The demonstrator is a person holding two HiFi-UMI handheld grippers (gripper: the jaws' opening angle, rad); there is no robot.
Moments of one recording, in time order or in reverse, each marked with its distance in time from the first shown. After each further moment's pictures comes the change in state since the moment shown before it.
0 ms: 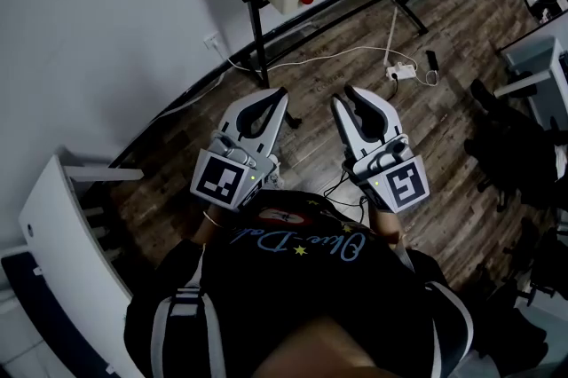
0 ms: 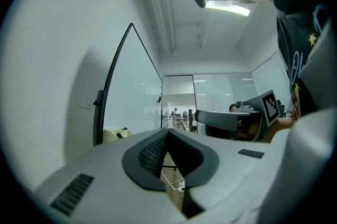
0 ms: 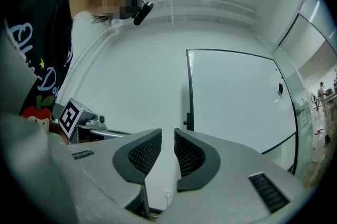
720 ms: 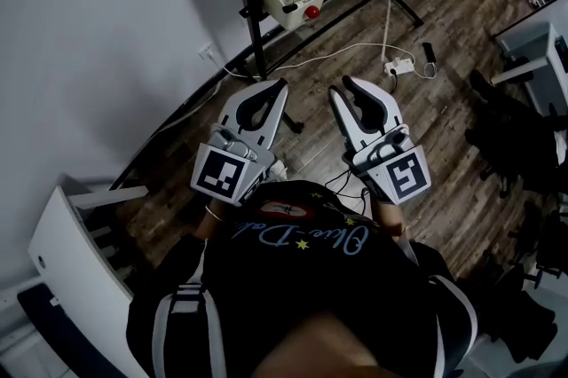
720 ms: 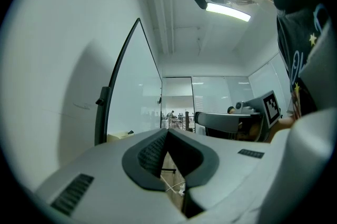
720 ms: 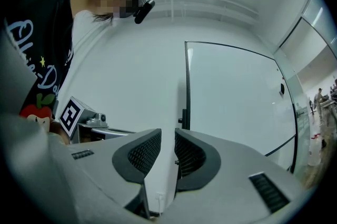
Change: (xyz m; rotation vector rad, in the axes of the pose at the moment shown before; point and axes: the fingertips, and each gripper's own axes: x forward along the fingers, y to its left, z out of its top) left arm 0.032 0.064 0.000 -0.017 -0.011 -0.055; right arm 0.063 -0.022 -0.015 -0.032 0.024 -0.045
